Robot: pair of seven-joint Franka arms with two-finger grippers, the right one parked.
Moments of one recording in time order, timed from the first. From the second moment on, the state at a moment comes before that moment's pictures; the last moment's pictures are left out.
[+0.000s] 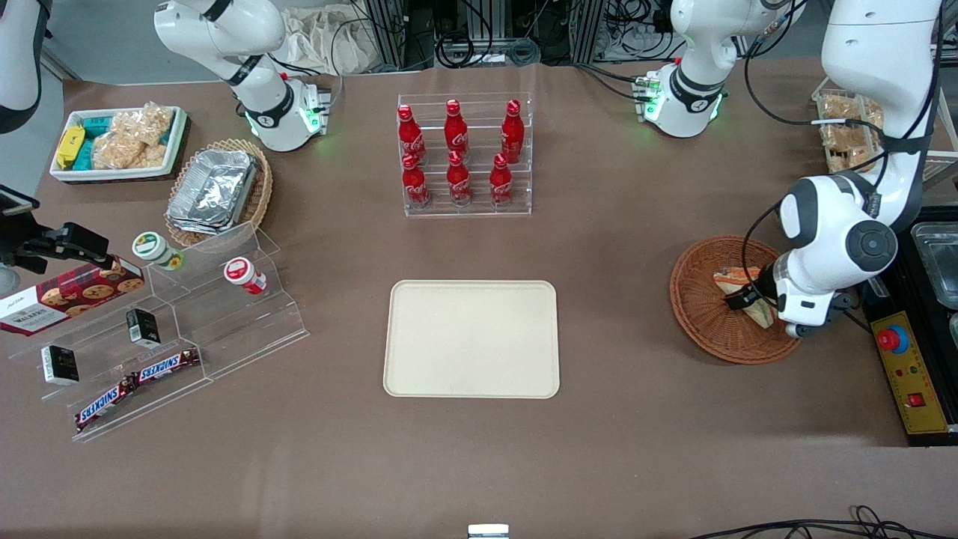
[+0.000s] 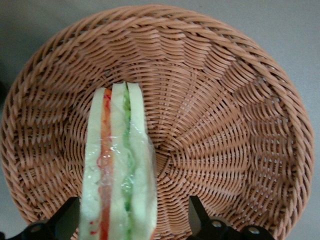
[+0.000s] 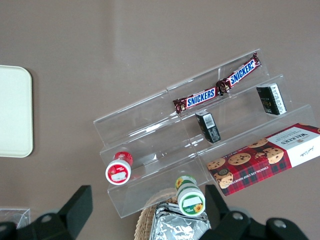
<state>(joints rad) 0.05 0.30 0.01 -2.16 0.03 2.34 -0.54</state>
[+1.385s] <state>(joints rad) -0.01 0.15 -0.33 -1.95 -0.01 2.01 -0.48</state>
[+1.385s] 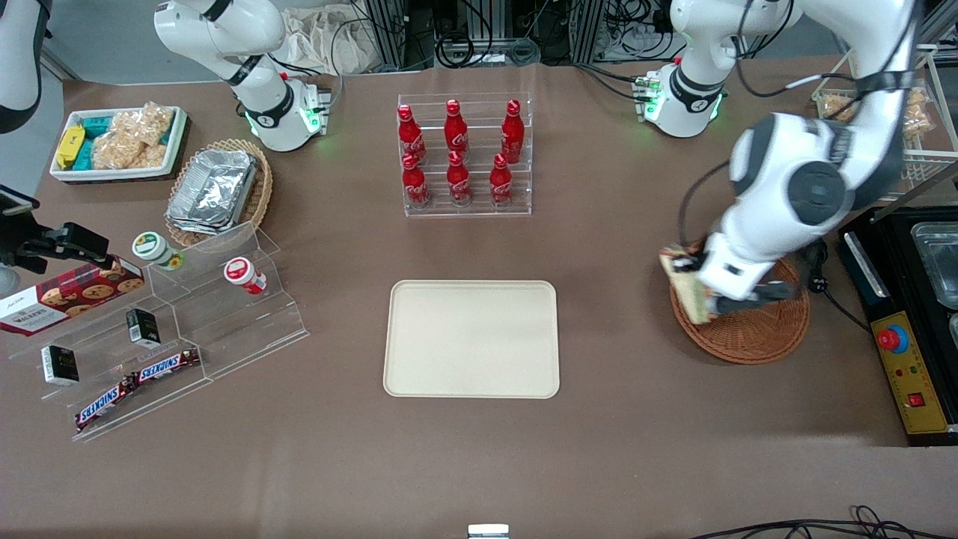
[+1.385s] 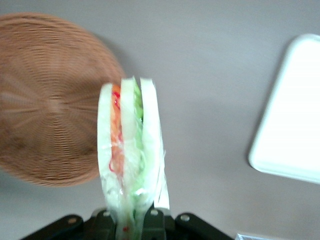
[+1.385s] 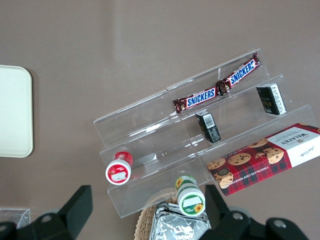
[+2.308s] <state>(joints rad) -0.17 0.63 -0.49 -1.76 0.19 2.44 -0.60</state>
